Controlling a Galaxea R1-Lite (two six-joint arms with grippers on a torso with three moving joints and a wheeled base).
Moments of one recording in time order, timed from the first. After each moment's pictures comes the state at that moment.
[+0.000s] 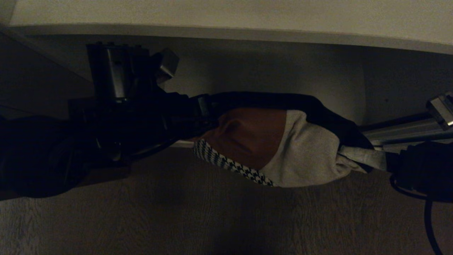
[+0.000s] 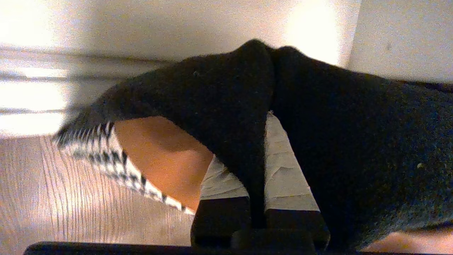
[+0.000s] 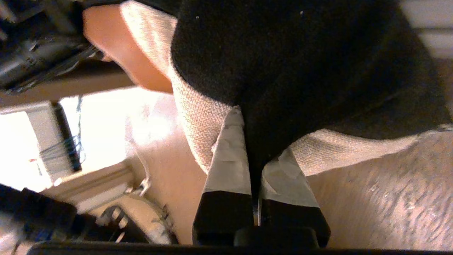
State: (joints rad) left arm -0.63 1.63 -1.13 -0.42 0.05 -0.37; right arm 0.35 1.21 -0.67 -0.44 0.35 0.46
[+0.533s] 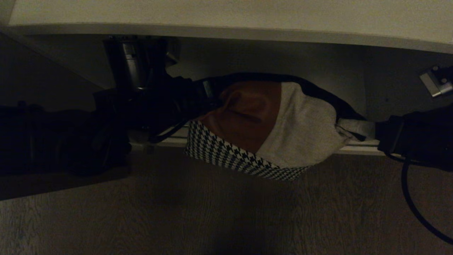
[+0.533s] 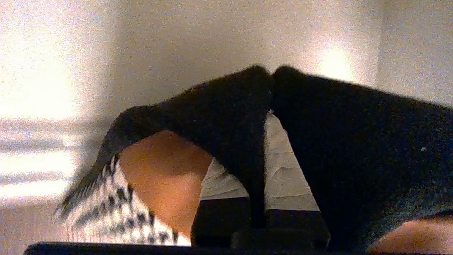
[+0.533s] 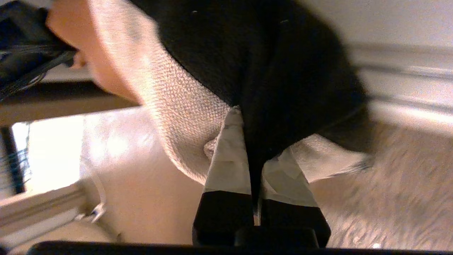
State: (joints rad) left arm -0.59 1.74 -1.23 -0.58 0.14 -0.28; right arm 0.24 1.34 -0.81 -0.48 0.34 0.34
